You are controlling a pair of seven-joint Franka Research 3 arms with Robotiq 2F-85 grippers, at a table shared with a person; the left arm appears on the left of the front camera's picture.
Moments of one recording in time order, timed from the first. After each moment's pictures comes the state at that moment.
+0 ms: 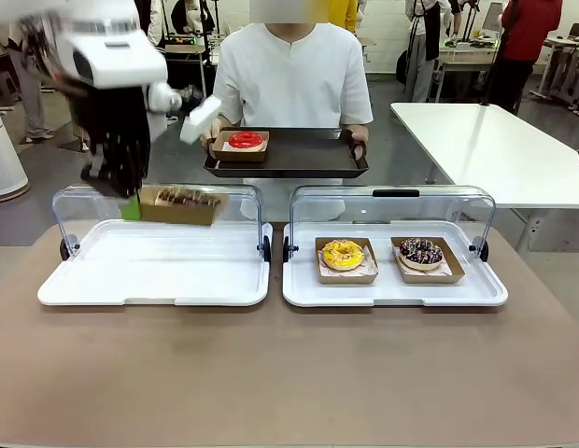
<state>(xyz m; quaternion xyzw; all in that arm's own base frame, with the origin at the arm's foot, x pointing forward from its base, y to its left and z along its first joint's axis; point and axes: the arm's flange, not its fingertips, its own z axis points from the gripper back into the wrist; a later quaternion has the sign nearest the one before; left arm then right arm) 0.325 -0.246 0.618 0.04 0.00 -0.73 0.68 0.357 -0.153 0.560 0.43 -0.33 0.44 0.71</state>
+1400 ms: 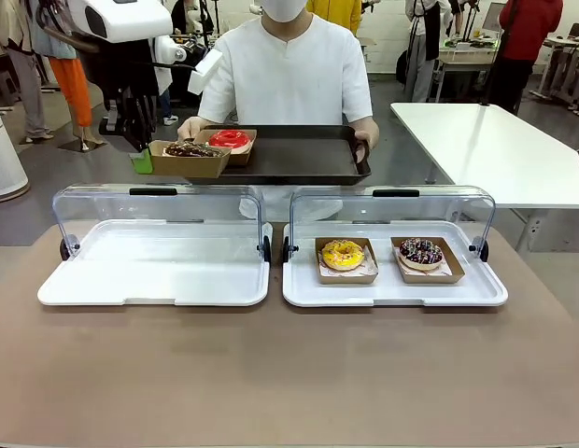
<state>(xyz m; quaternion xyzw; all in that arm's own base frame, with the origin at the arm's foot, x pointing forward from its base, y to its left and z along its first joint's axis) 0.376 -0.239 0.639 0.06 -0.04 -0.72 0.69 0.357 -0.153 0.560 0.43 -0.33 0.44 0.71</state>
